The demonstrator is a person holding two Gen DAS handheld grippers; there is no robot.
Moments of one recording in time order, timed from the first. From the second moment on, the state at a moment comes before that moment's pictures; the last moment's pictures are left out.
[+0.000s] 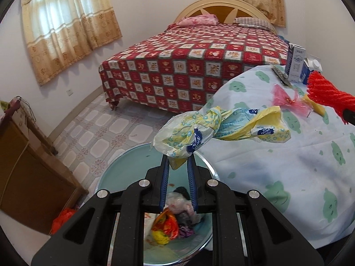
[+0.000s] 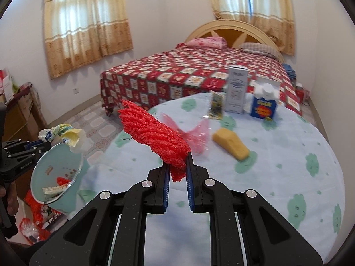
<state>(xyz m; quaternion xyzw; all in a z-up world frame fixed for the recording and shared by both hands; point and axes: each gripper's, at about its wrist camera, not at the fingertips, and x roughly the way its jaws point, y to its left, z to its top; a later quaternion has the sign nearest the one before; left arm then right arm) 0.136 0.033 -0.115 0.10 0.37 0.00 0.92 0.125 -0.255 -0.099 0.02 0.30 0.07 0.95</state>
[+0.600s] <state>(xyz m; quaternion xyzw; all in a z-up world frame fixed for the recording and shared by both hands) 0.115 0.087 -0.114 0.10 0.38 0.05 0.92 0.132 -0.184 -0.102 -0.01 0.30 0.13 0.94</state>
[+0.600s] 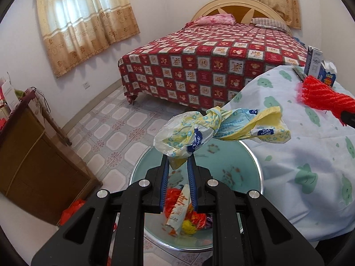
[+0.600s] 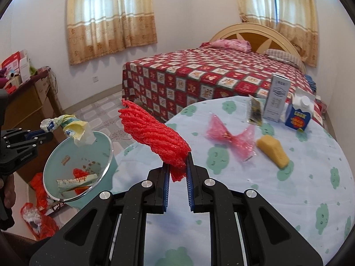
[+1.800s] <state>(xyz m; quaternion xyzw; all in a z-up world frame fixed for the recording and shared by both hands) 0.101 0.151 -0.125 0.08 0.39 0.12 0.91 0.140 -0.110 -0.107 -0.06 0.32 0.19 0.93</state>
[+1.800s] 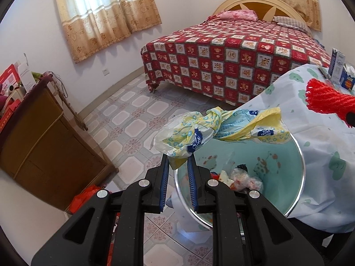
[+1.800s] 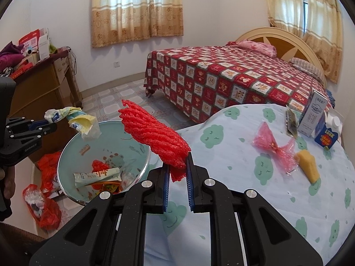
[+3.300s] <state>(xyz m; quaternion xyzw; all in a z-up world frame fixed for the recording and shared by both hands) 0.103 0.166 -0.131 0.06 0.41 0.13 0.90 0.144 -0.066 -0.109 -0.09 0.32 0.23 0.91</state>
